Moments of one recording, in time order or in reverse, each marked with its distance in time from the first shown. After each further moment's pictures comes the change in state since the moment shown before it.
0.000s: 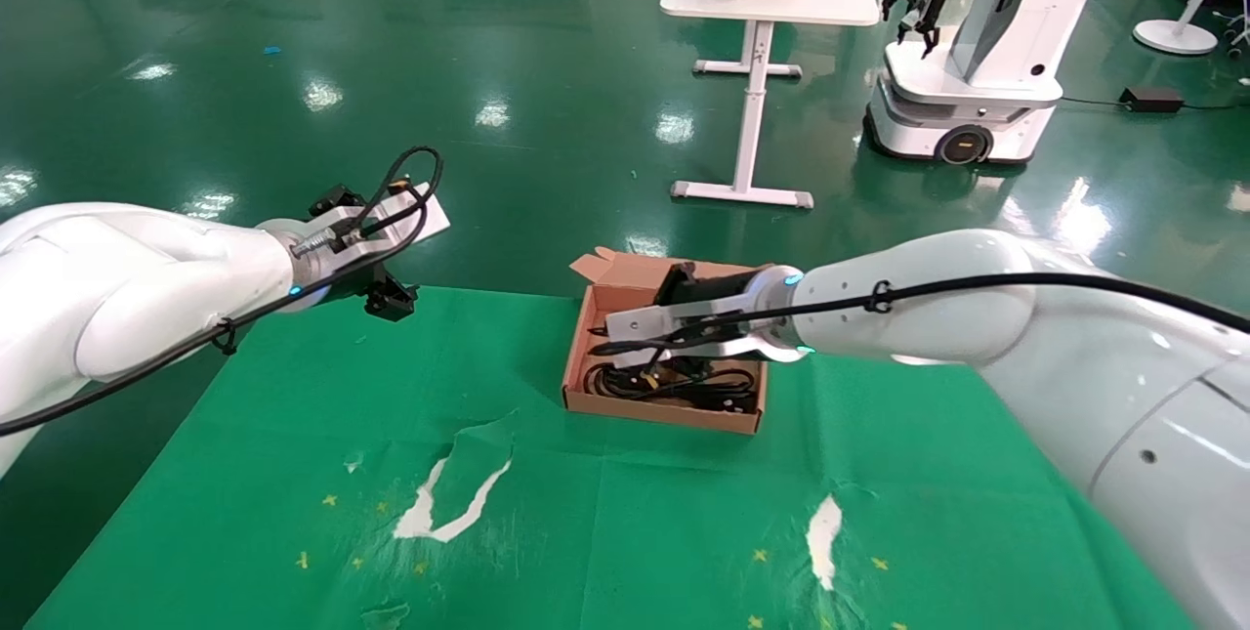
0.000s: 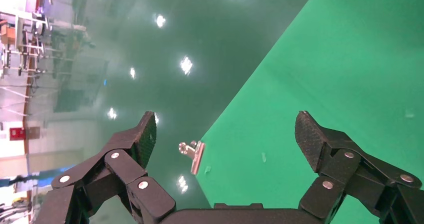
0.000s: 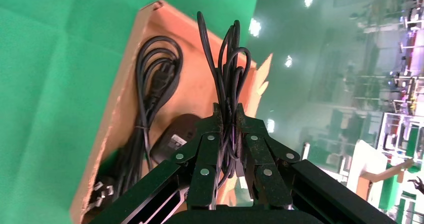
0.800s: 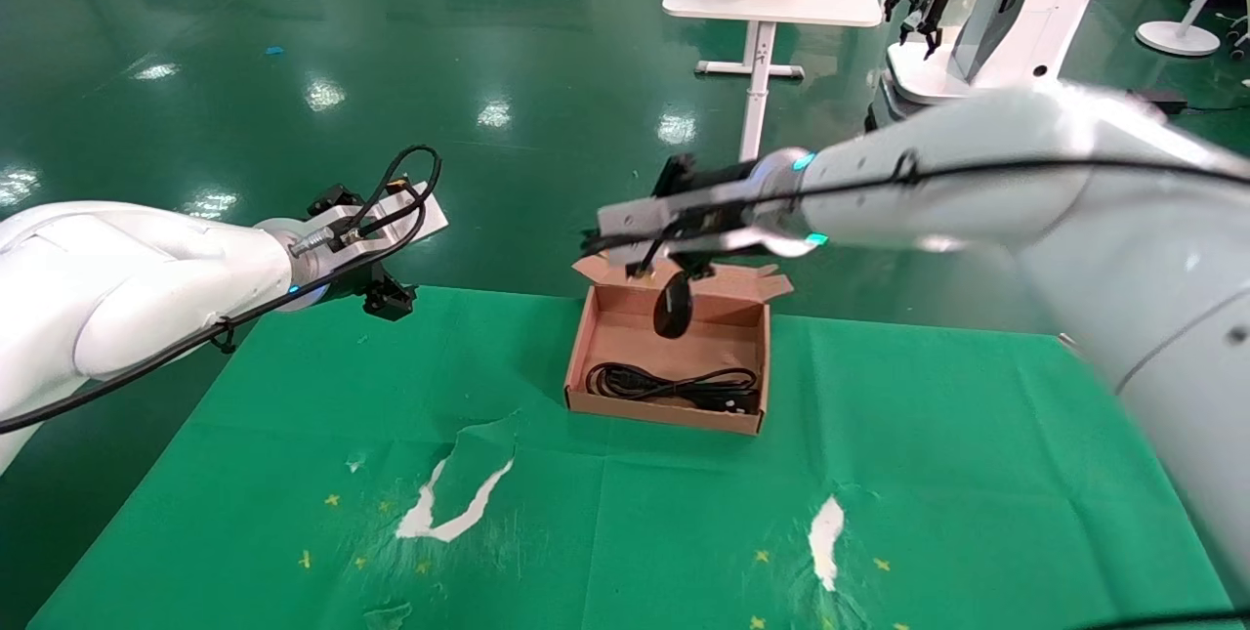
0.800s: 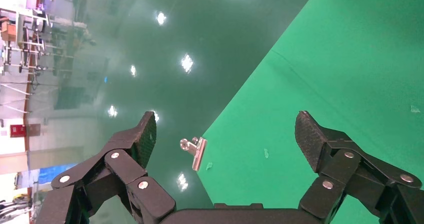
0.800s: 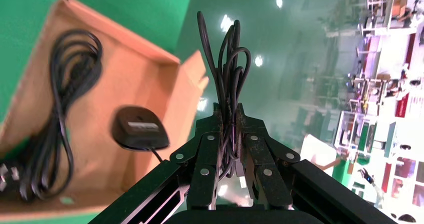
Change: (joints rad) left arm 0.000 0.001 0.000 -0.001 0.001 0.000 -0.001; right arm 0.088 -0.003 0.220 0.049 -0.243 -0.150 0.039
